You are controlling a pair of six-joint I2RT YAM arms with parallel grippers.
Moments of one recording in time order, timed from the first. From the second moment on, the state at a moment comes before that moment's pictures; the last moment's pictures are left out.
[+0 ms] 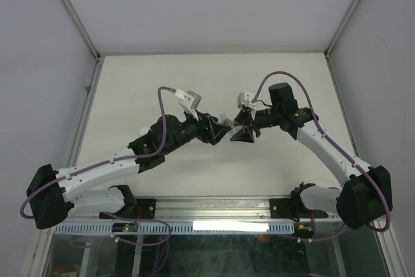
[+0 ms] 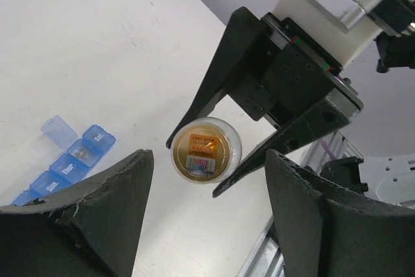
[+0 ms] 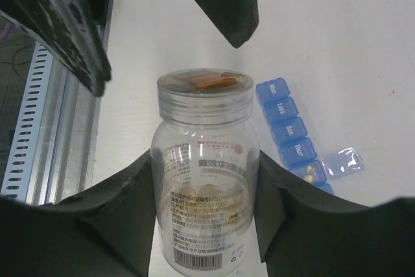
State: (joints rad) left arm -0.99 1.08 0.72 0.31 -0.06 -0.50; right arm 0.42 1.21 0.92 -0.46 -1.04 -0.63
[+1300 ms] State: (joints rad) left arm -0.86 1.05 0.64 0.45 0.31 -0.04; right arm 0.43 1.21 0.91 -0.47 -1.04 -0.65
